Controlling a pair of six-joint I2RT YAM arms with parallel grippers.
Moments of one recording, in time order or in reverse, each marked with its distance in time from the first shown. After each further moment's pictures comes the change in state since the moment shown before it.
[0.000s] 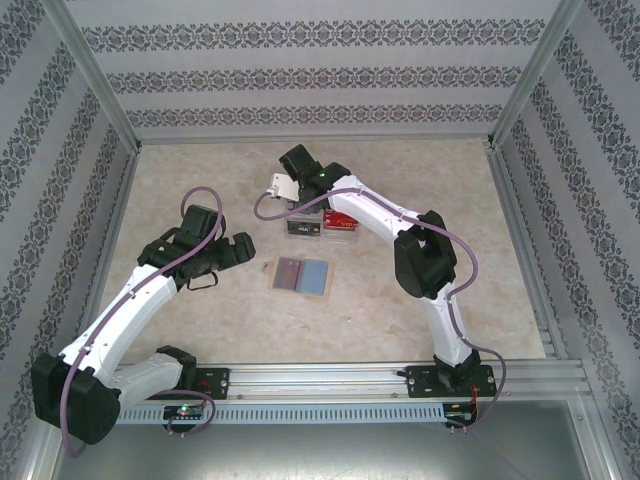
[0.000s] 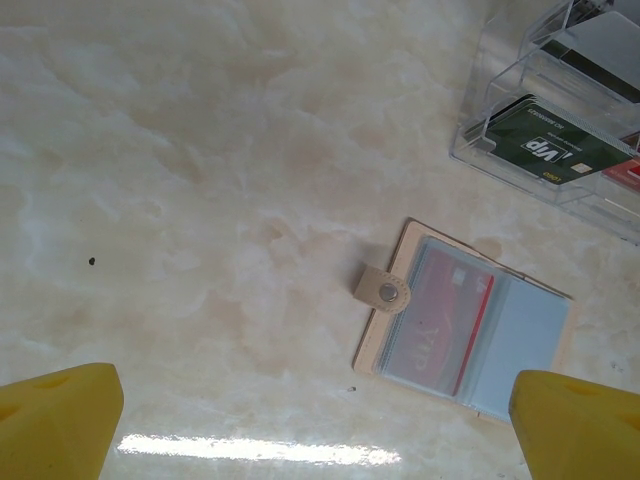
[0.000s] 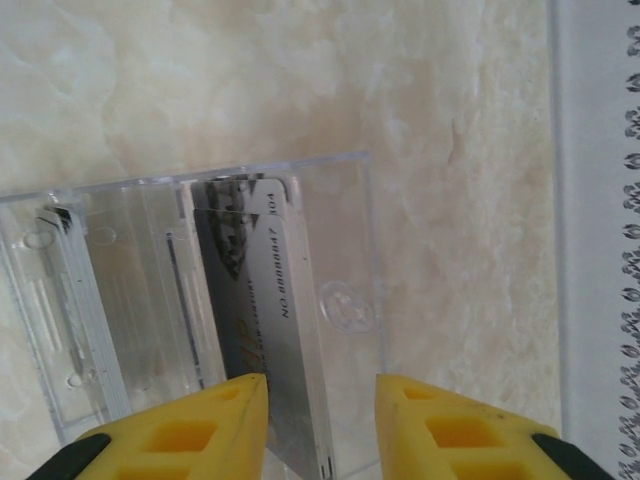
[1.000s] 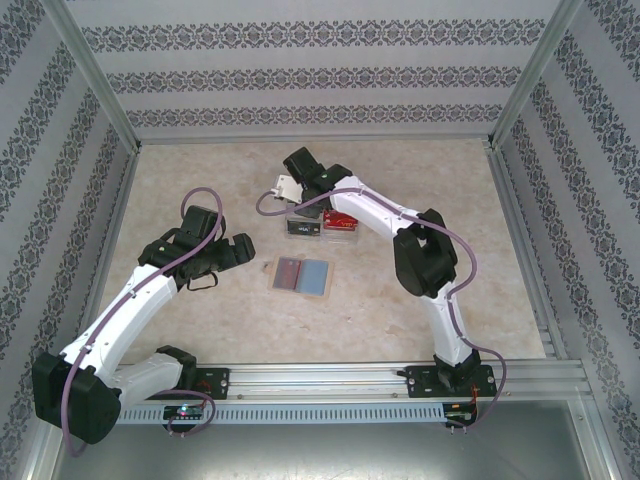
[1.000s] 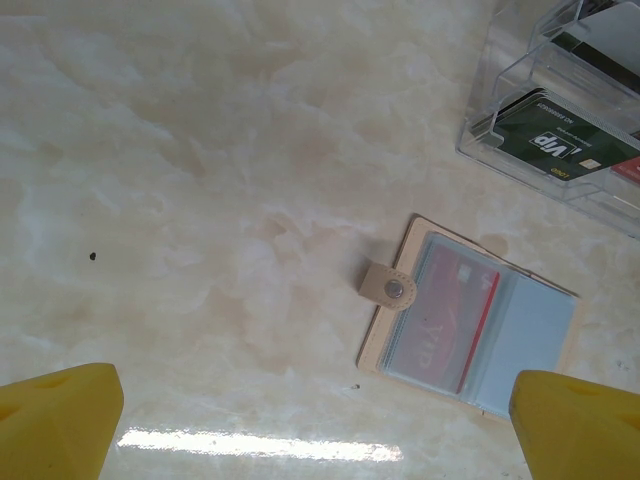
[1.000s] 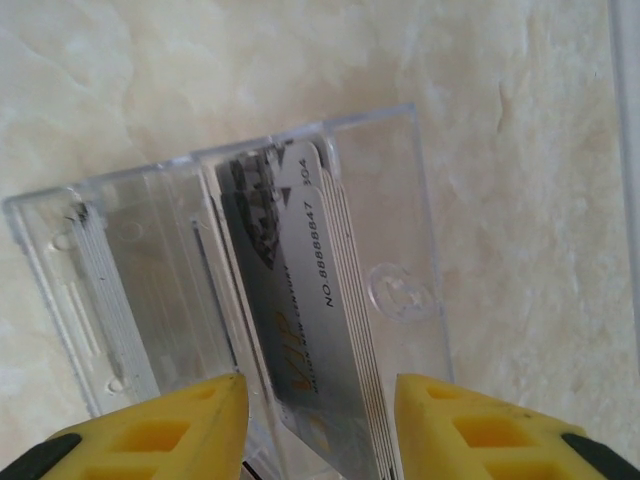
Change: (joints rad) left arm 0.003 0.003 -0.009 0.001 0.004 0.000; right arm -0.017 0.011 -0.035 -0.010 -0.046 0.100
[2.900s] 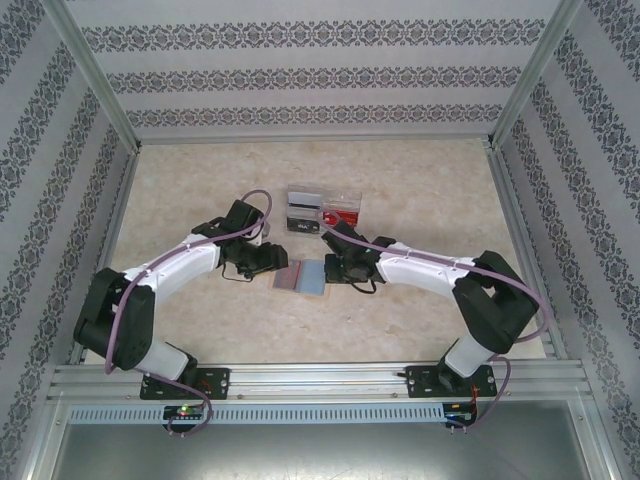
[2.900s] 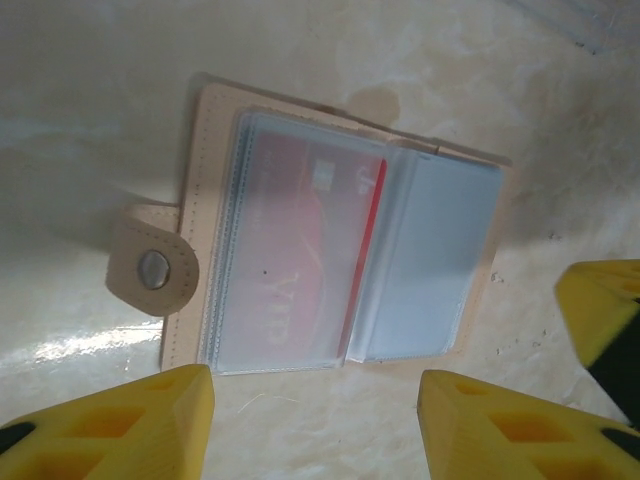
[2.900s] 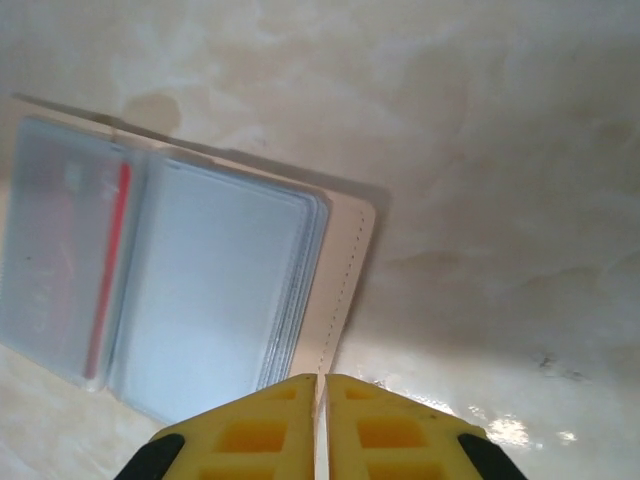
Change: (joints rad) left arm -0.095 0.419 0.032 0.230 0.385 0.046; right arm 0.103 -0.566 -0.978 0.341 -0.209 1.440
